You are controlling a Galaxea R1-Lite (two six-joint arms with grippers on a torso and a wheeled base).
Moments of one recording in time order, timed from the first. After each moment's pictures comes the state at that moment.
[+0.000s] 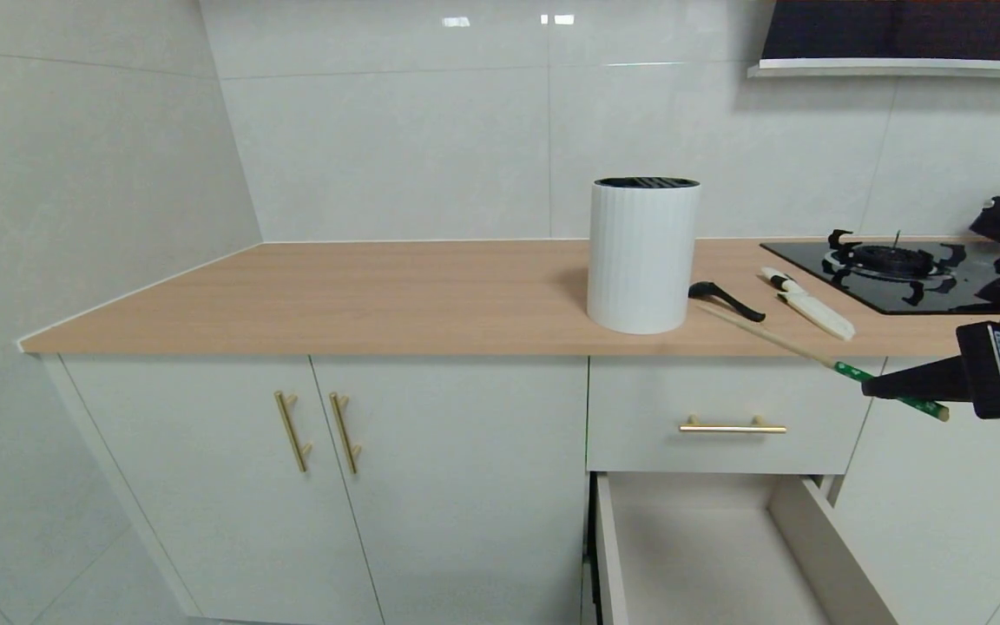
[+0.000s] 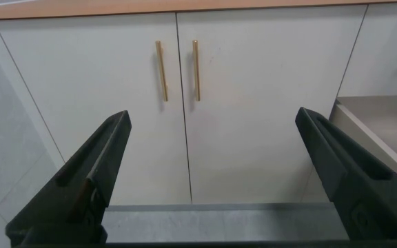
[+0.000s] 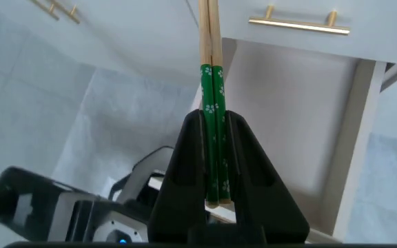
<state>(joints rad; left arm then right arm) 0.00 0.00 0.00 0.00 -0.04 0.01 0.31 1.33 -1.17 0.52 0.17 0.23</state>
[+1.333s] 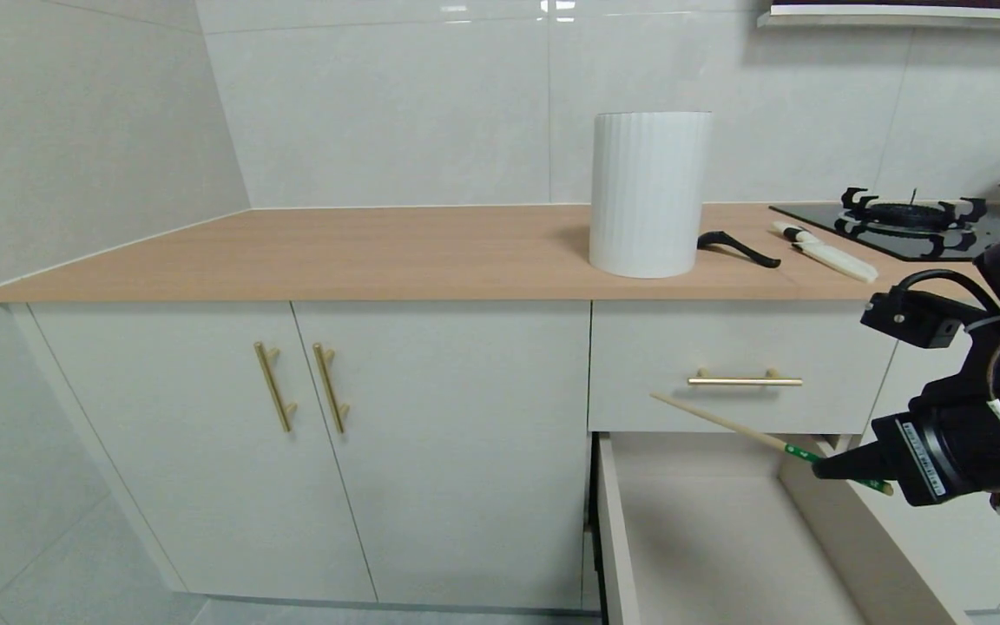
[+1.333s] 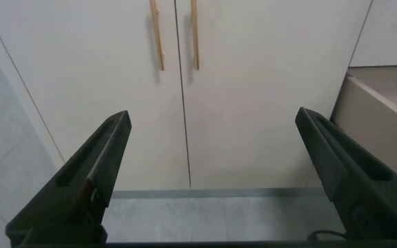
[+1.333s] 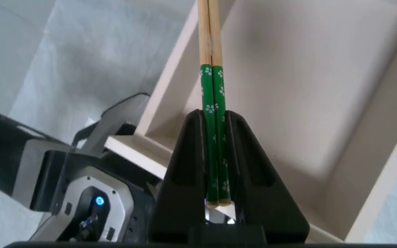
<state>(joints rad) 0.00 0.00 0.00 0.00 -0.04 0.01 0.39 1.43 -1.07 0.51 0.17 0.14</state>
